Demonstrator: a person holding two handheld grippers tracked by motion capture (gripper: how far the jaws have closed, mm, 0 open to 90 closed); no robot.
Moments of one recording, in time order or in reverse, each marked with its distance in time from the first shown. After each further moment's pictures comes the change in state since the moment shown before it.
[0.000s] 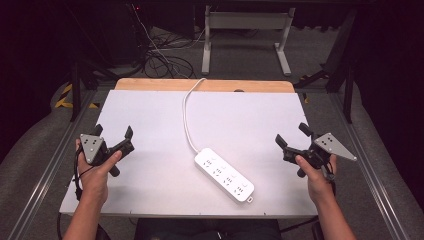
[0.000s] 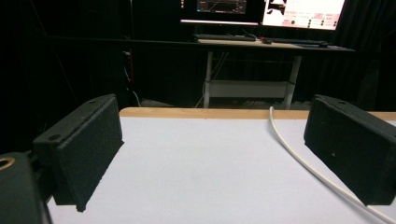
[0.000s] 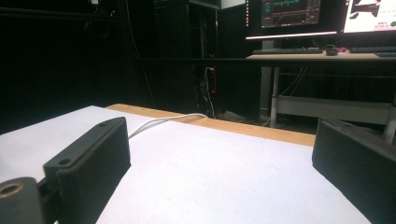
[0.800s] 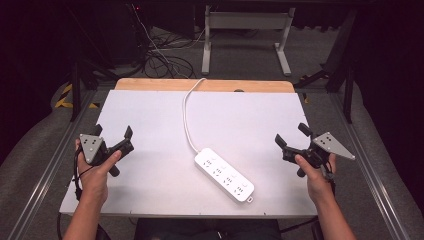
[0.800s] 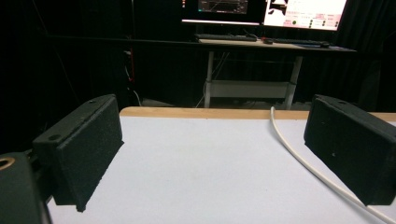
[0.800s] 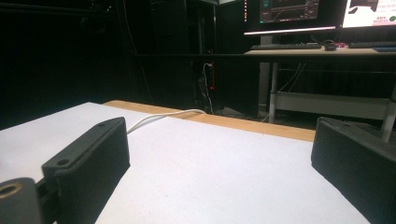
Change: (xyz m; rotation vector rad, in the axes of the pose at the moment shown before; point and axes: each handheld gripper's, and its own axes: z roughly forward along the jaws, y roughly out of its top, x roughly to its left) left arm 0.002 -0.001 0.001 0.004 0.006 -0.005; right arm -0.002 -0.003 0.003 0.014 -0.004 0.006
